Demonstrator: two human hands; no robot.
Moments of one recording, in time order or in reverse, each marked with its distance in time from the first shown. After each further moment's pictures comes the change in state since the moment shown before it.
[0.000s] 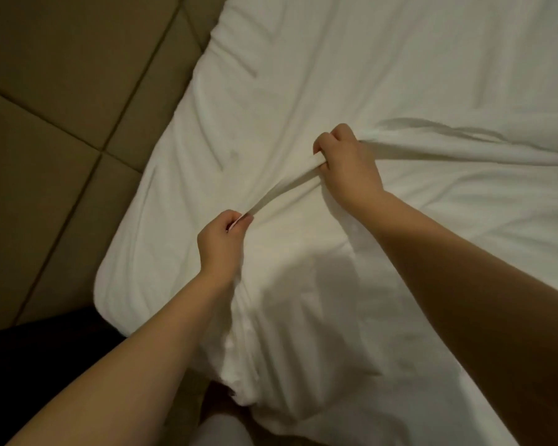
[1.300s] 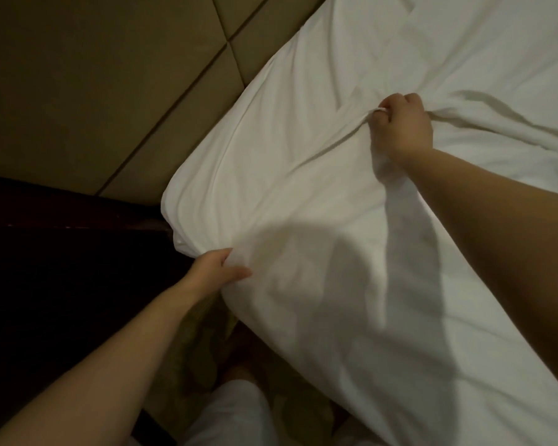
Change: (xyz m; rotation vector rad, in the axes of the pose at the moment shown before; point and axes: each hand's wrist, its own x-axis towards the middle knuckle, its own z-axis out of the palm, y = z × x) left_hand -0.051 -0.170 -0.130 0.082 -0.365 -0.393; right_hand 0.039 -0.065 0.094 0.015 -0.103 0.125
